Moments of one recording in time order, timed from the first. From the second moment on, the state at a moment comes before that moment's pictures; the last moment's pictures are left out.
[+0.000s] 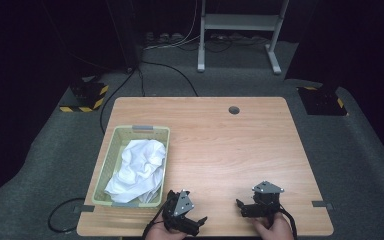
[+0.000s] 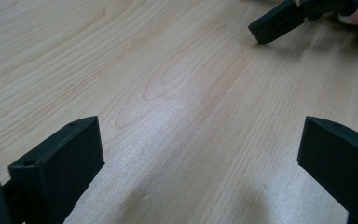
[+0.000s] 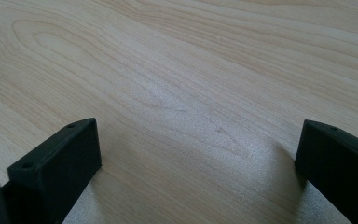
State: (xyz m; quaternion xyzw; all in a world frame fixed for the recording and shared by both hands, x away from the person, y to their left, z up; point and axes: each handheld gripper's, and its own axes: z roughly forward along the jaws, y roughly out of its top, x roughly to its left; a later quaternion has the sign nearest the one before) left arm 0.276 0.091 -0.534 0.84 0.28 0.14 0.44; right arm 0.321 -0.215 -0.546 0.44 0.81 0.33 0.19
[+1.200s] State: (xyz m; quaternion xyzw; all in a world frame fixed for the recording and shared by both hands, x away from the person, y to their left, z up) left arm 0.259 0.106 -0.500 0.82 0.25 0.16 0.50; right arm 0.320 -0.215 -0.546 0.44 0.81 0.33 0.19
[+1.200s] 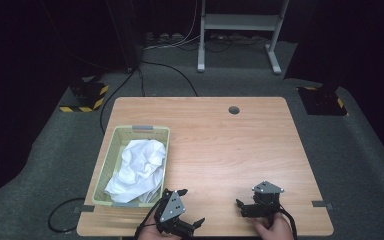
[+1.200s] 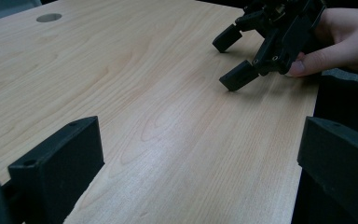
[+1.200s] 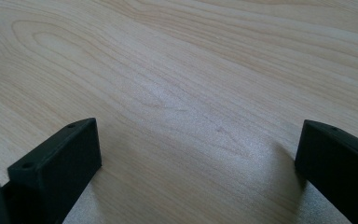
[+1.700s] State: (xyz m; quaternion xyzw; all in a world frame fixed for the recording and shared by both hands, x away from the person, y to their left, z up) left arm 0.256 0.121 -0.483 0.81 0.25 0.18 0.50; right arm 0.320 -0.215 -0.546 0.44 0.81 0.33 0.19
